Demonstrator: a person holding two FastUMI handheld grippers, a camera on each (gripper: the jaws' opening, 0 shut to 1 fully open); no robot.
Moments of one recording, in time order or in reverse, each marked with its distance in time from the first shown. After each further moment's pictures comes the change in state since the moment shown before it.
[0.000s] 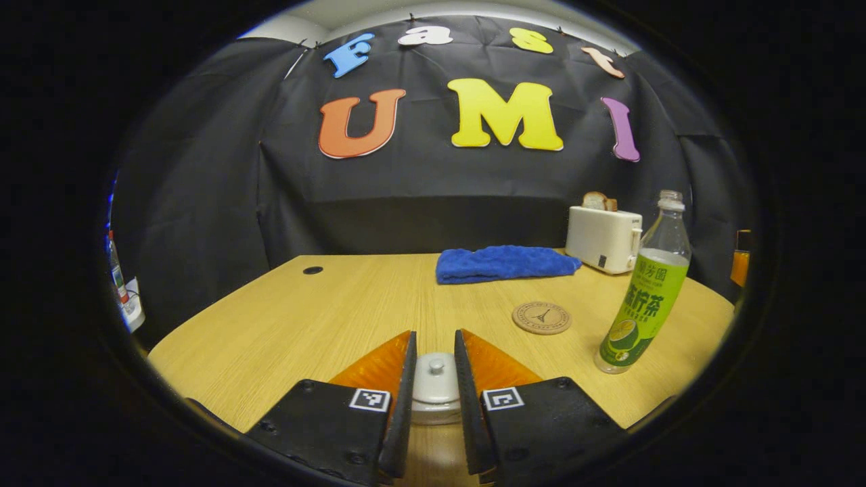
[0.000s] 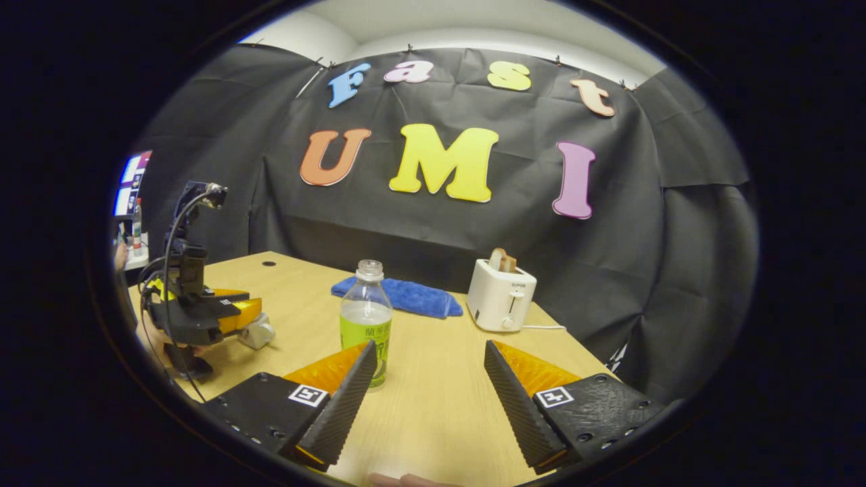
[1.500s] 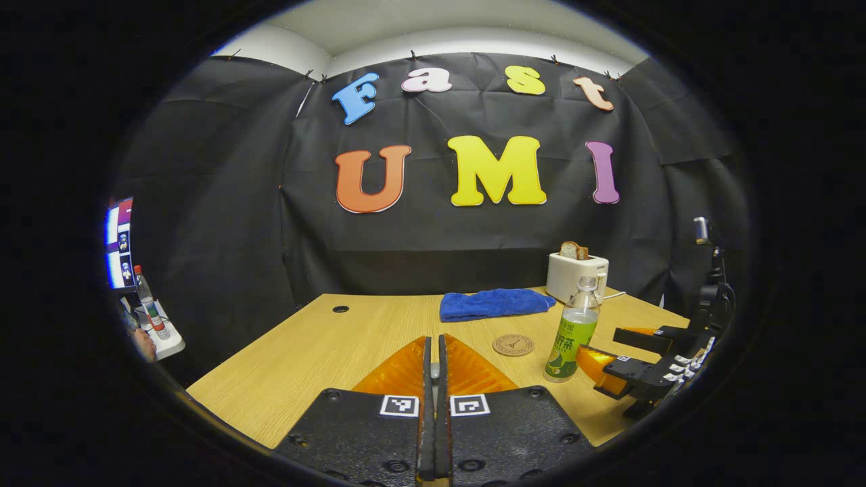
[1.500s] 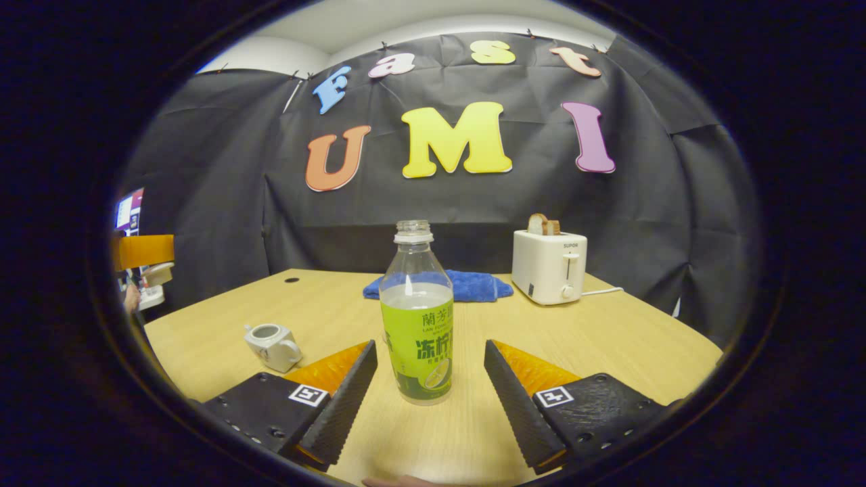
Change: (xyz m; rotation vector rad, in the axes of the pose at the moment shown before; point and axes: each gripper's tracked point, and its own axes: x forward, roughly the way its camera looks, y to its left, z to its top) left arm -0.149 0.013 0.088 -0.002 -0.114 -0.011; right arm 0.064 0.074 -0.036 0.201 0.013 0.117
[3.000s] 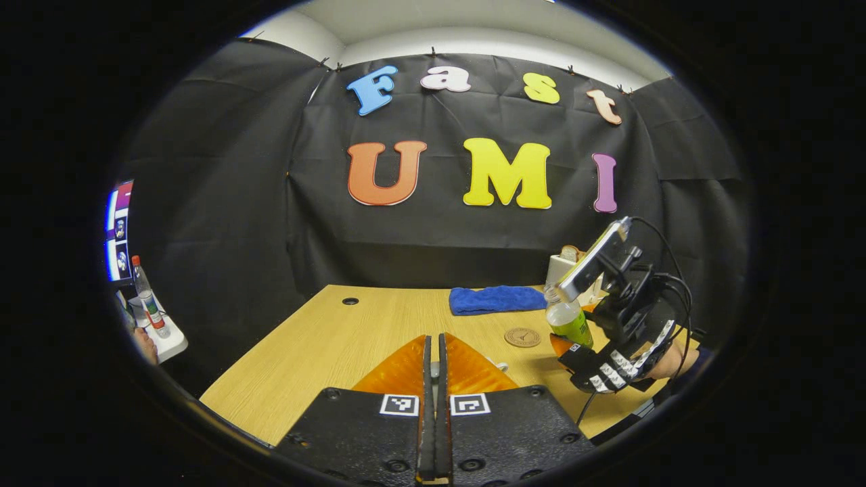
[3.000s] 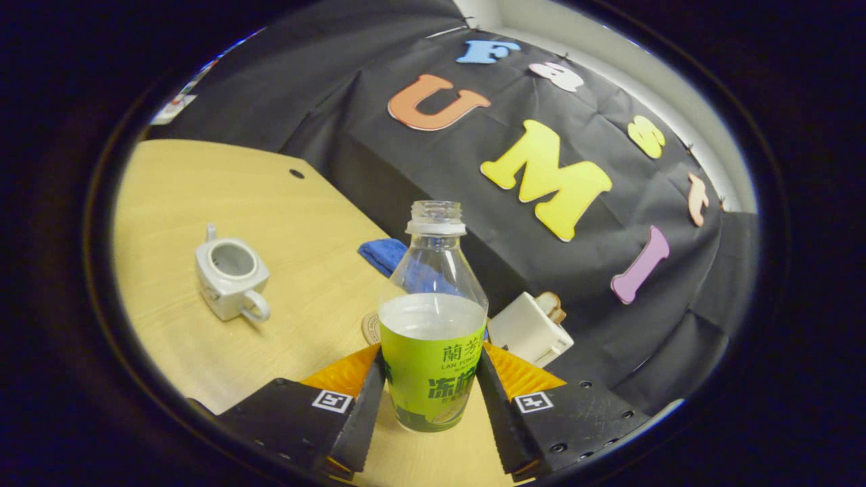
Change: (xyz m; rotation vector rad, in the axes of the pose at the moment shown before) left arm -0.025 0.070 0.007 -0.053 0.031 -0.042; right arm 0.050 0.054 0.011 -0.823 0.103 -0.178
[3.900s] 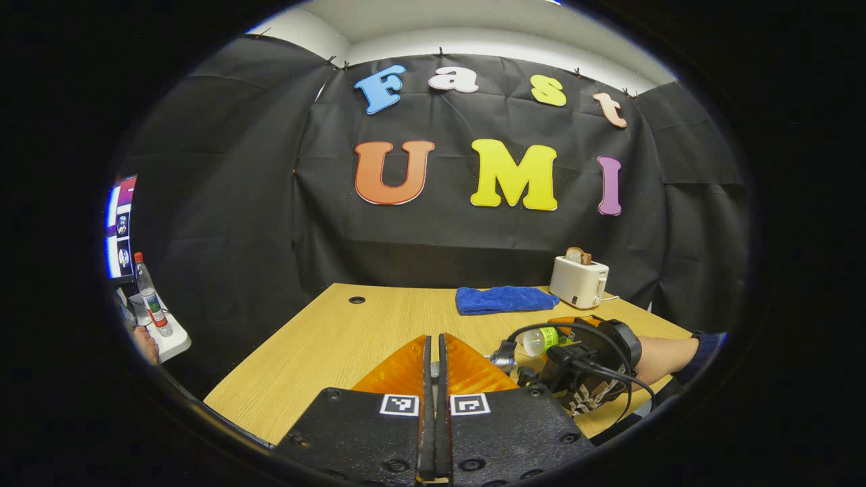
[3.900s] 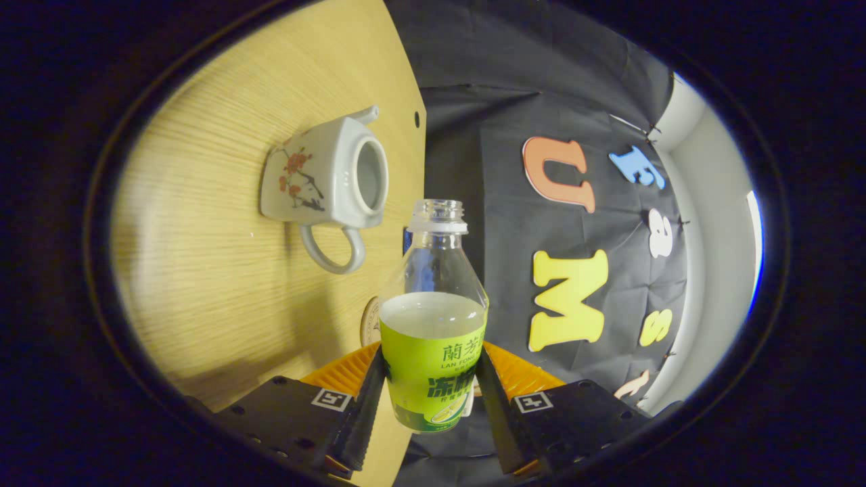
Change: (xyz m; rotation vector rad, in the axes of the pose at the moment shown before) left arm -0.004 0.016 0.000 -0.012 0.002 0.001; right arm 0.007 0.035 0.027 -0.819 -0.103 -0.168
